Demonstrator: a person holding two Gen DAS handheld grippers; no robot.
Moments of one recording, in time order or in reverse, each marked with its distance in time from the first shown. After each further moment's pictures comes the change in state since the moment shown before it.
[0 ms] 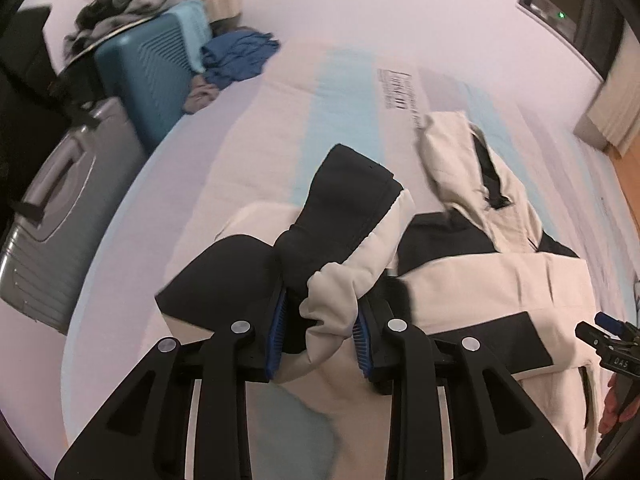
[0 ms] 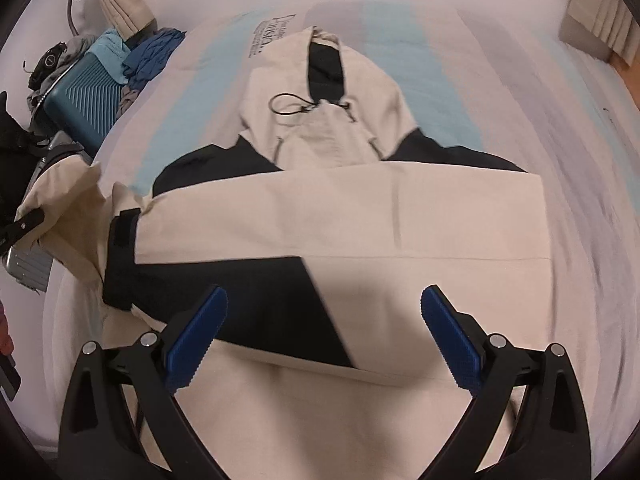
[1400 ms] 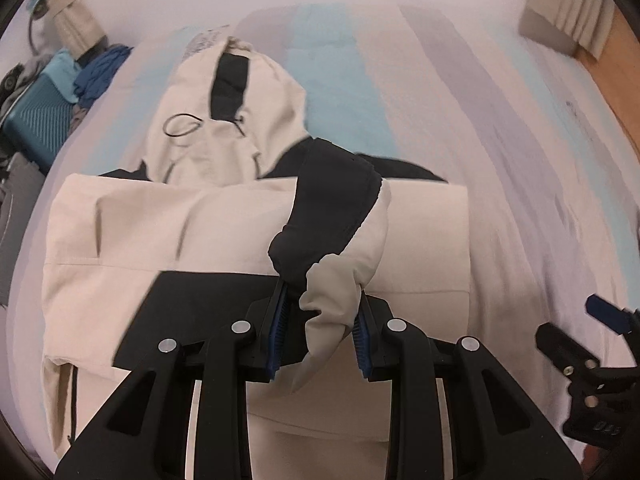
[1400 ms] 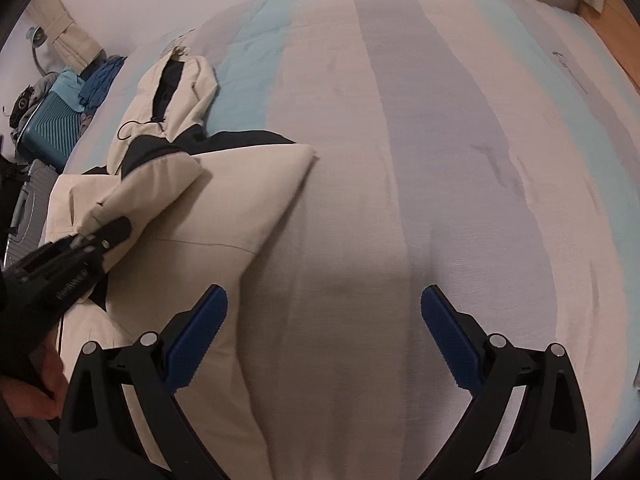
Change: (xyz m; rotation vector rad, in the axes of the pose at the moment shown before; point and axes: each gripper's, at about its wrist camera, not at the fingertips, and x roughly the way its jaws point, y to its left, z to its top) left arm 0.073 -0.445 -0.072 0.171 0.135 0.036; right arm -0.002 -0.287 -0.010 0.068 0.044 0.025
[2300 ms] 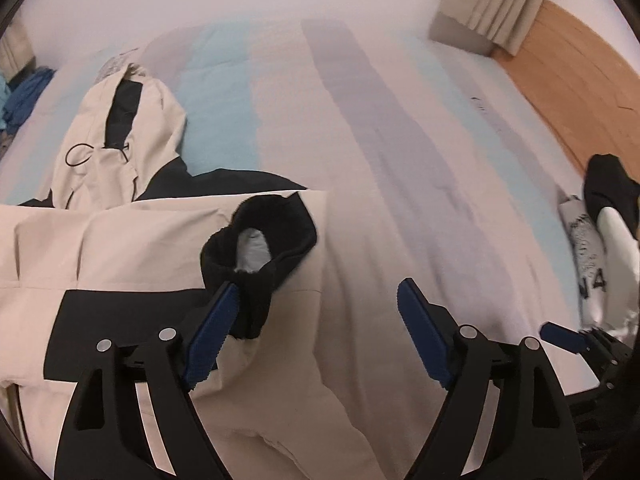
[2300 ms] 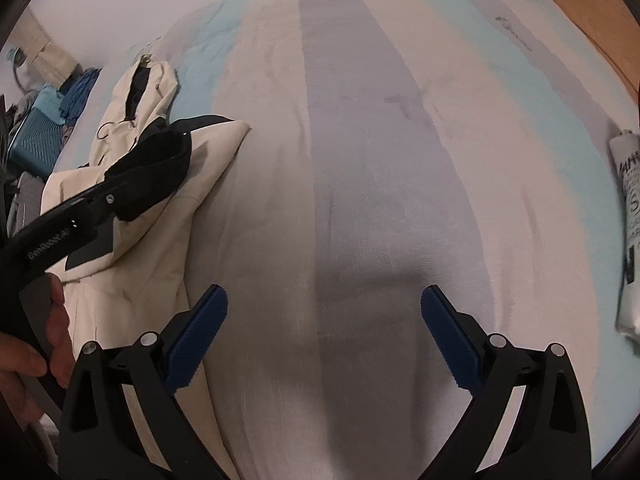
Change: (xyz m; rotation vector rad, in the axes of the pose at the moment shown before) left arm -0.031 -0.058 -0.009 0.089 -0.070 -0.319; right arm -0.043 -0.055 -0.049 0.062 0.020 -0.056
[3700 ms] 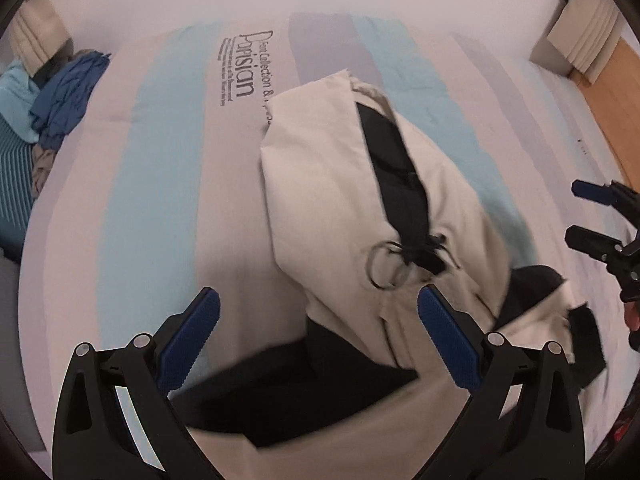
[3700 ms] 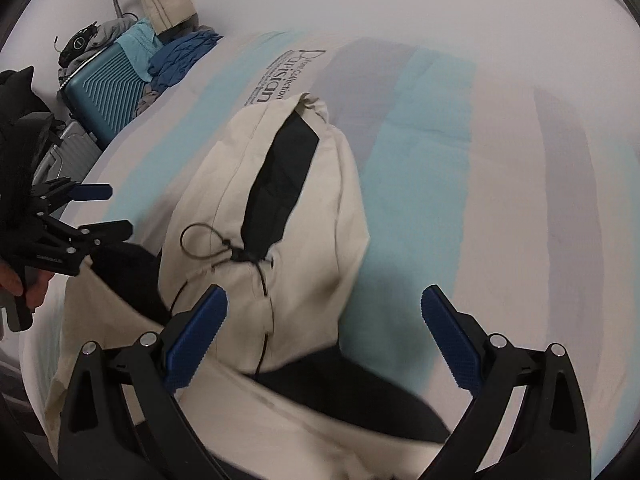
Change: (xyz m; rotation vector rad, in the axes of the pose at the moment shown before) left arm 0.019 0.367 0.152 -0.001 0.108 0.129; right arm 0.112 0.291 0.254 -0.470 -0.104 0.176
